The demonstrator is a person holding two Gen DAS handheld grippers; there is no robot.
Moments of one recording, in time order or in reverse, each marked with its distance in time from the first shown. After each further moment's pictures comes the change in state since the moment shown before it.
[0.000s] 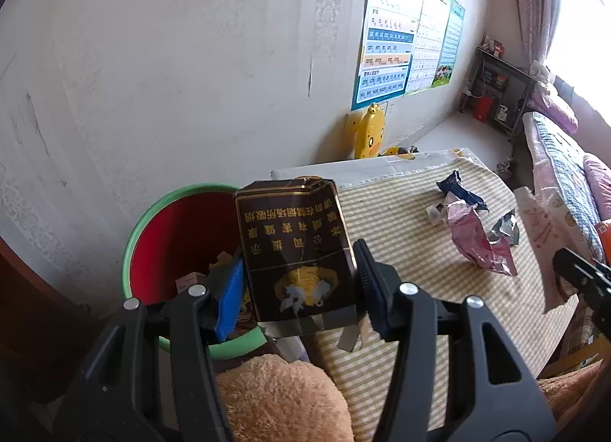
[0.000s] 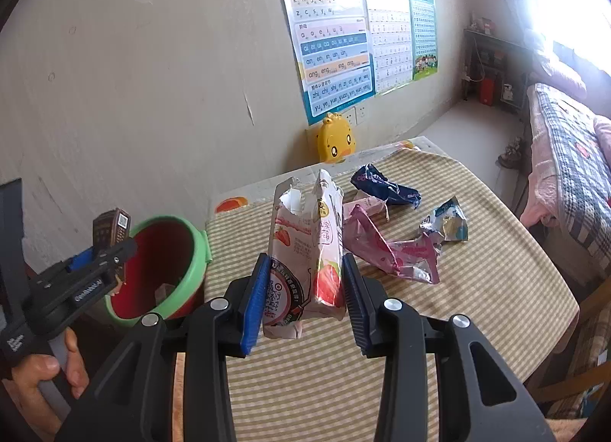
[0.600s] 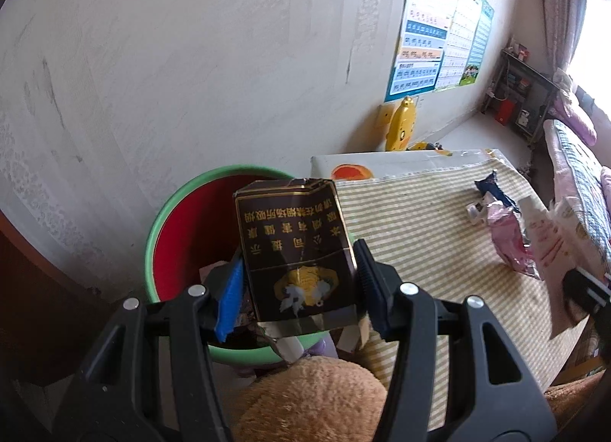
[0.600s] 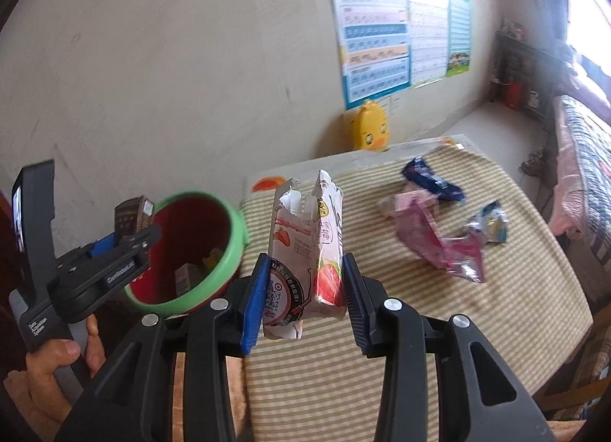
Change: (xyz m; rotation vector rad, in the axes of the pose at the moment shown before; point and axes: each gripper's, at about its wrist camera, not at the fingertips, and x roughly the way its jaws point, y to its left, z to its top) left arm 0.023 0.046 -0.006 -0.068 0.046 0.059; right arm 0.033 0.063 -0.007 -0.109 0.088 0.076
